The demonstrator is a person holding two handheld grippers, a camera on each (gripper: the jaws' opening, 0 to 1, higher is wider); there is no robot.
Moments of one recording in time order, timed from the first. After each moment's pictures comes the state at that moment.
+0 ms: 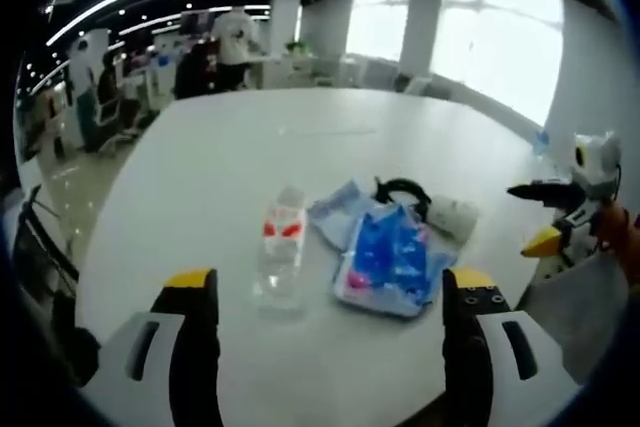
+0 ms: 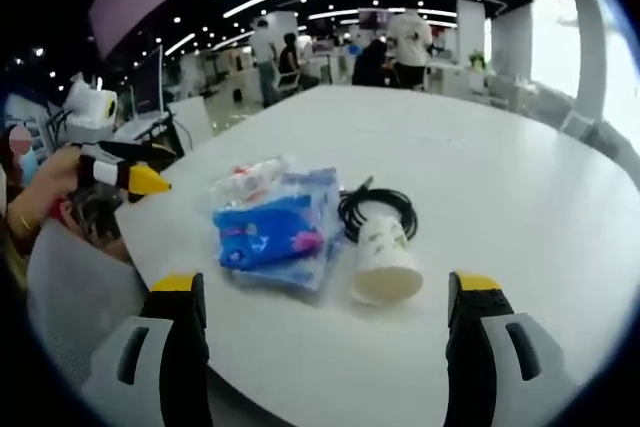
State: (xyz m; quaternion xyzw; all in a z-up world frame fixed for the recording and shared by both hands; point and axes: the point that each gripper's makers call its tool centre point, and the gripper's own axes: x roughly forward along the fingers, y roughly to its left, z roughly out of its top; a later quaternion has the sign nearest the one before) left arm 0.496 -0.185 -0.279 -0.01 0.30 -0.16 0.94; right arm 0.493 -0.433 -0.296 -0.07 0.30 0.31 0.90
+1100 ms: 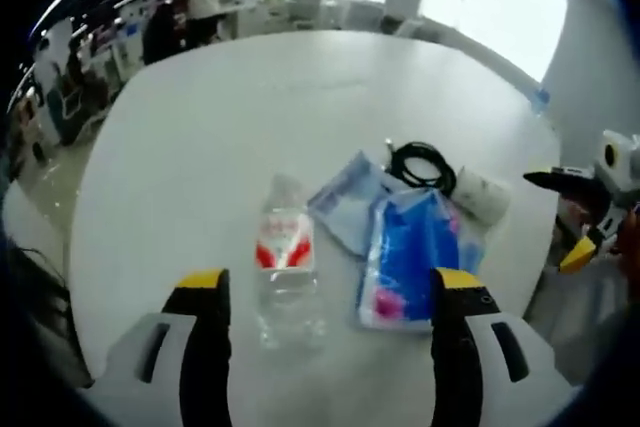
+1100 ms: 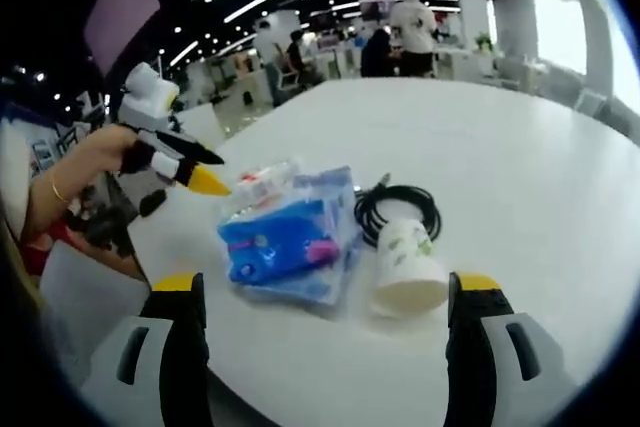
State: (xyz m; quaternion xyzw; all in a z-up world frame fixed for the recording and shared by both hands) left arm 0.565 -0.195 -0.322 0.03 0.42 -0.19 0.88; right arm 0.504 -0.414 -0.304 -0.02 0.31 0.34 0.89
